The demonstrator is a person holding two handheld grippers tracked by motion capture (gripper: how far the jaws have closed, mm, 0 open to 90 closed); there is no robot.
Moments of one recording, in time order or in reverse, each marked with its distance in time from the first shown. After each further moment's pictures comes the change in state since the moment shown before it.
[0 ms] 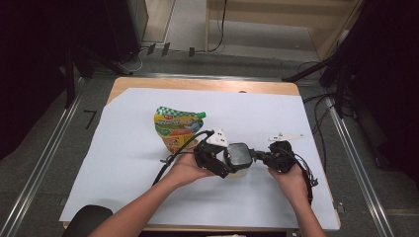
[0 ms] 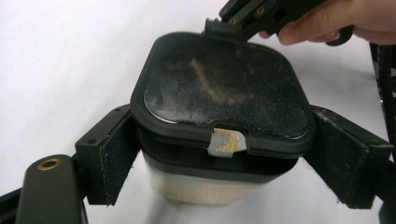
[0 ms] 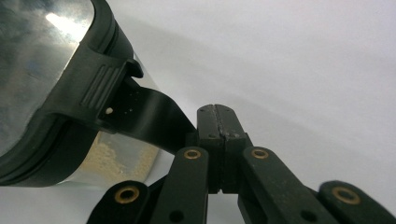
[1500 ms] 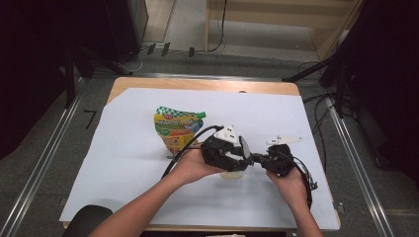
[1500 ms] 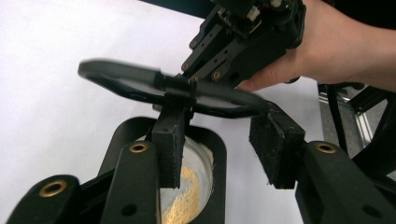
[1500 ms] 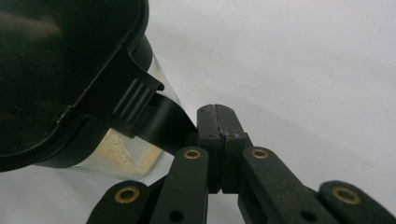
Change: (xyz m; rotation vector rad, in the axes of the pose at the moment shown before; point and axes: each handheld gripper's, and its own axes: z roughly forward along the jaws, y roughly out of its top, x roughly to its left) left arm -0.018 0.039 -0.010 -0.002 -0.108 0.027; right arm 0.013 -0.003 -0.007 -0.010 0.015 -0.026
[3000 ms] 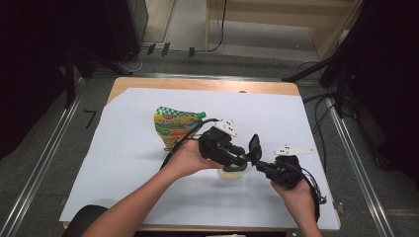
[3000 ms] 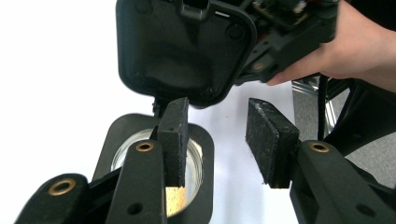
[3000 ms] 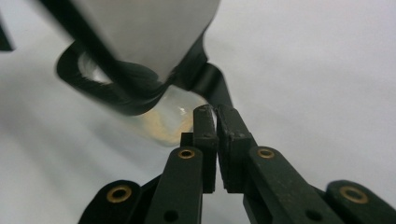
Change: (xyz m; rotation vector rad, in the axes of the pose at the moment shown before) left arm 0.012 0.007 -0.019 0.062 -0.090 -0.041; right arm 0.018 -0.019 -0.035 -0.054 0.035 0.006
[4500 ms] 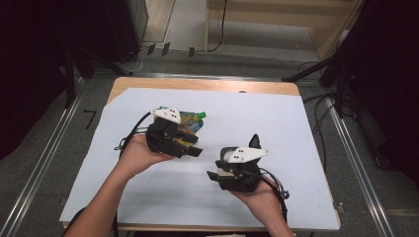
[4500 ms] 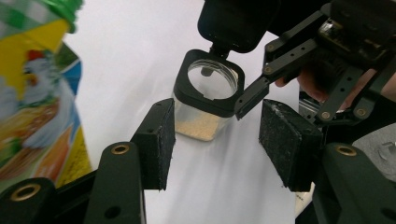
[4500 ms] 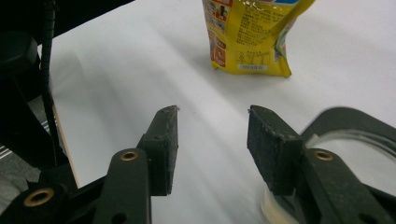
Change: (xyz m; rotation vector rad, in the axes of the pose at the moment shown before) left arm 0.018 -0.055 -0.108 -0.070 0.085 -0.117; right arm 0.101 0.037 0.034 -0.059 0.229 -0.252
